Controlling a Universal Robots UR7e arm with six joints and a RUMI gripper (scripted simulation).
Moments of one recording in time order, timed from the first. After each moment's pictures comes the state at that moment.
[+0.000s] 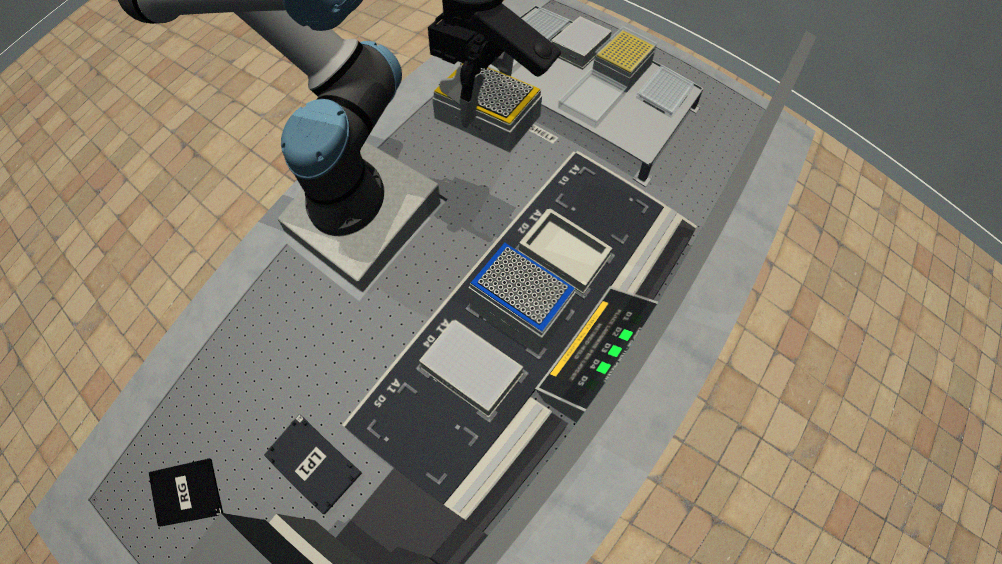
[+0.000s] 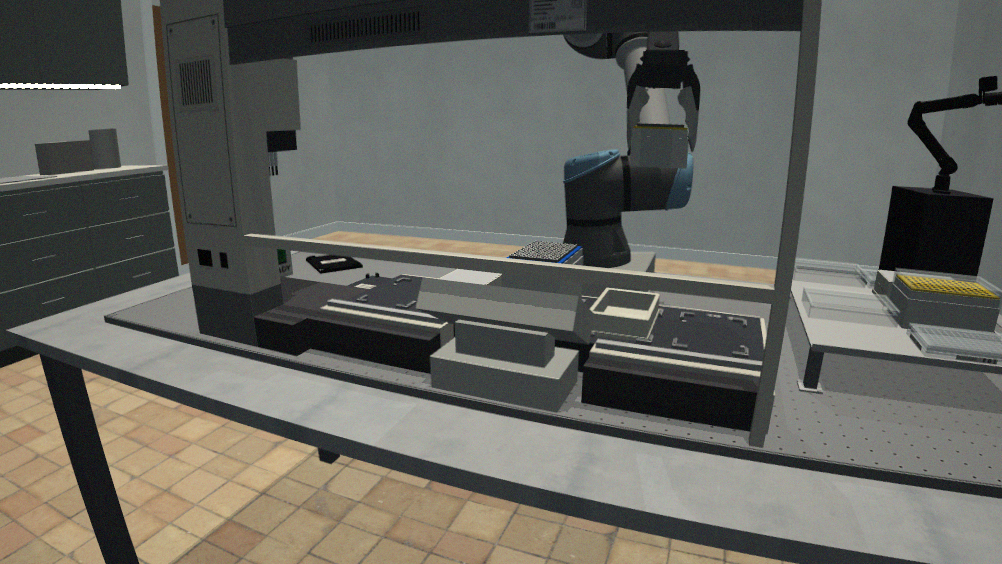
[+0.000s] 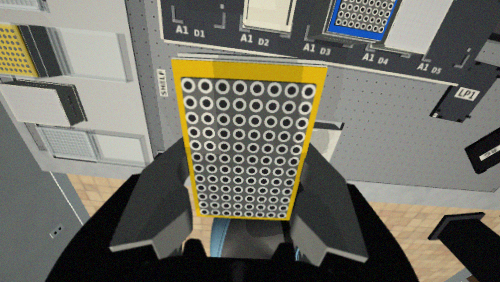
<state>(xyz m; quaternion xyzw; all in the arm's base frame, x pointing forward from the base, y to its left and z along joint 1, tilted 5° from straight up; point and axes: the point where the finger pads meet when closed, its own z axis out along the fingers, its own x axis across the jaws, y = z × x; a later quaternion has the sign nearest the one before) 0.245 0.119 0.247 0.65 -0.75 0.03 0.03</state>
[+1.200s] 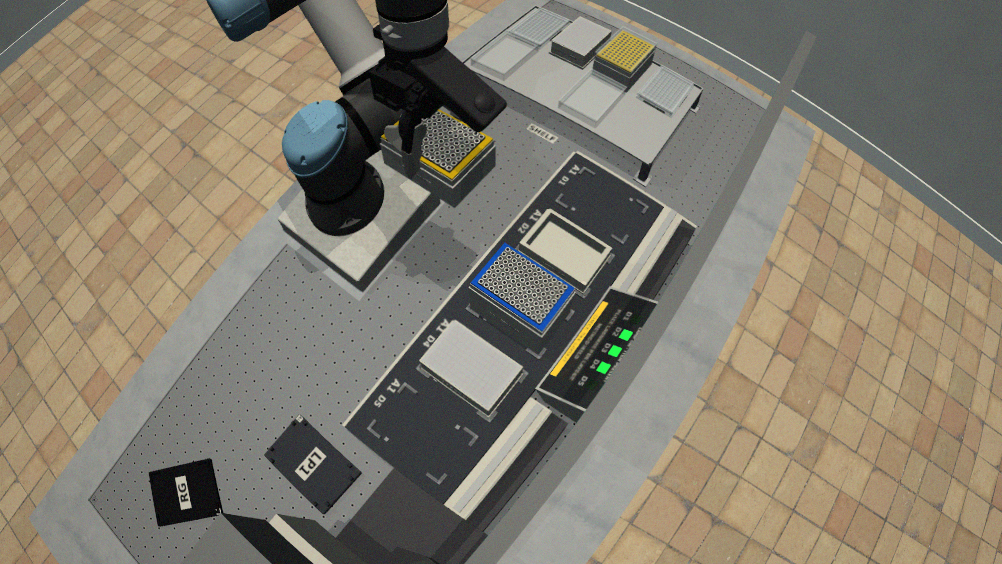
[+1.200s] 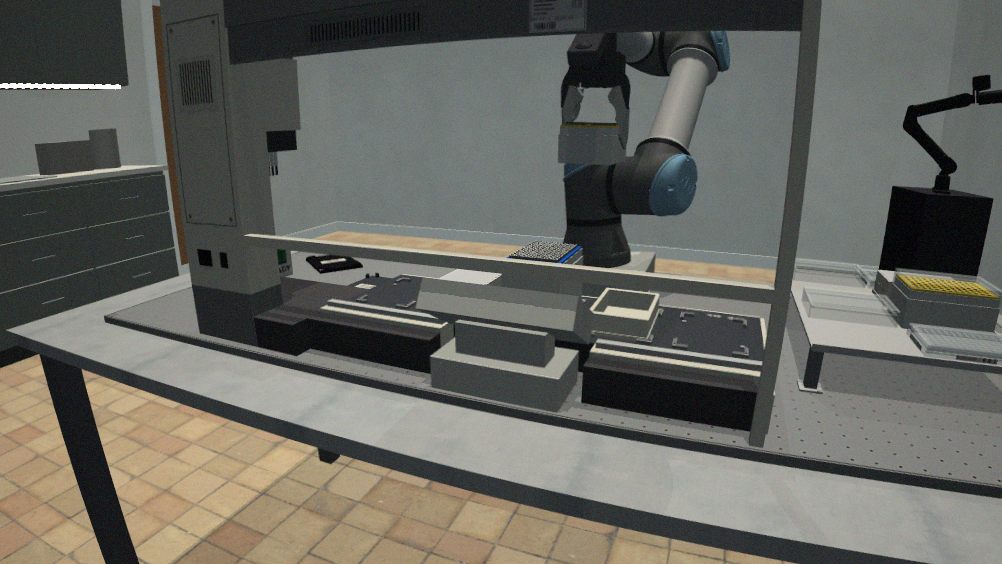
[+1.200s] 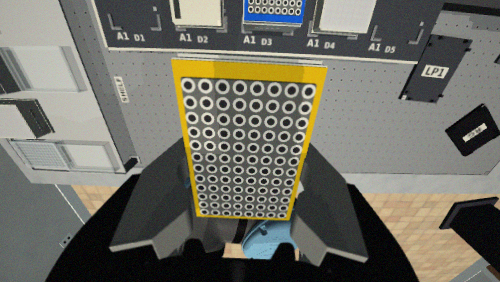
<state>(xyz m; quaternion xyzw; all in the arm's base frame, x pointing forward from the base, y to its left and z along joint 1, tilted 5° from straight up) 0.223 0.012 0.257 0.62 -0.78 0.03 0.03</state>
